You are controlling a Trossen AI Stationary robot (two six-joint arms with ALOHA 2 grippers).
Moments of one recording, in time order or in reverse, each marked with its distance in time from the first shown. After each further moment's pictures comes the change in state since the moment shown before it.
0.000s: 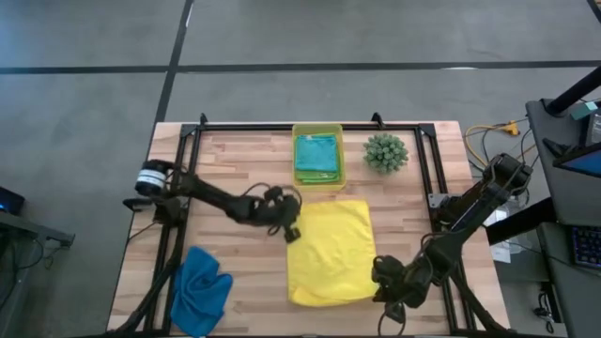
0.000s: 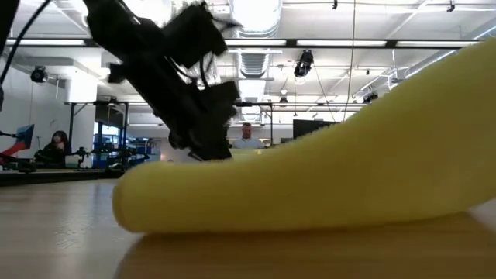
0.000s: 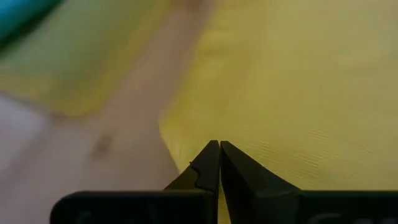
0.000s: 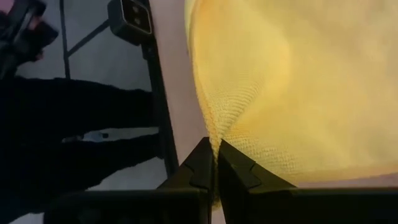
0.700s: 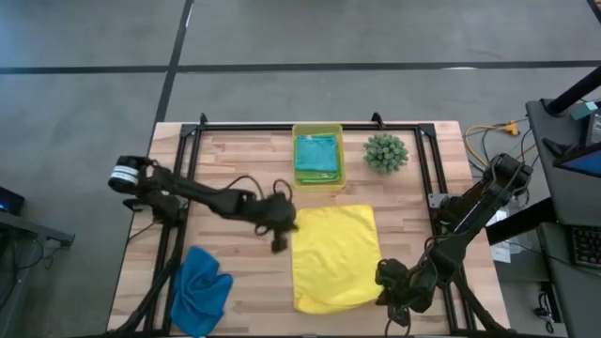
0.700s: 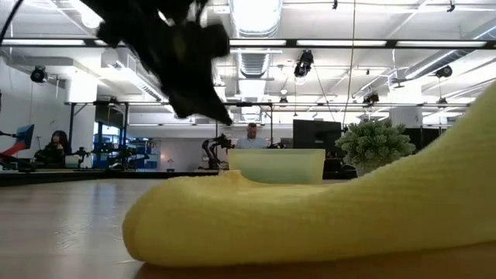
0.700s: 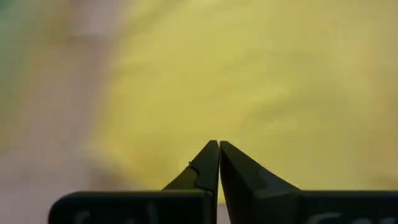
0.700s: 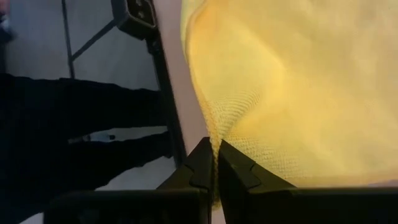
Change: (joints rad) left arm -0.038 -0.219 0.014 -0.122 0.347 0.104; right arm 0.039 0.002 0.000 0.001 0.030 0.062
